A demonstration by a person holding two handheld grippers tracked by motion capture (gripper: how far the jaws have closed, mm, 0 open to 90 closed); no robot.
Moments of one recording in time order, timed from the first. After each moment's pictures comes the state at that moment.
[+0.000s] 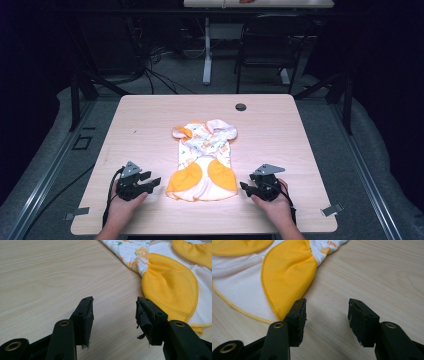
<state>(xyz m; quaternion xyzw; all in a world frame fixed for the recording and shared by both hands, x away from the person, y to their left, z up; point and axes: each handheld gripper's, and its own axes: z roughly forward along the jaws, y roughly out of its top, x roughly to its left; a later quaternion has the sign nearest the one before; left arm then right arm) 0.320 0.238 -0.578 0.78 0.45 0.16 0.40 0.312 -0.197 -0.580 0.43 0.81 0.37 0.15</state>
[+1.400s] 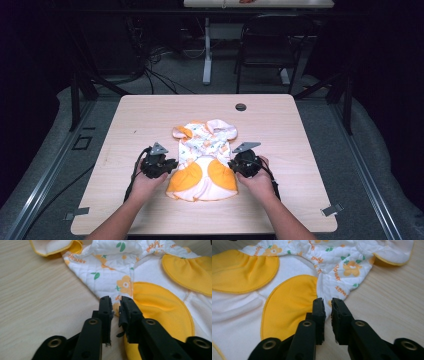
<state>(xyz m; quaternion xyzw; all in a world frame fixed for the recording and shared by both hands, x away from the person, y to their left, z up) 0.382 0.171 -0.557 0.83 0.40 0.13 0.37 0.374 -0.144 -0.547 0.40 0.84 0.33 0.15</state>
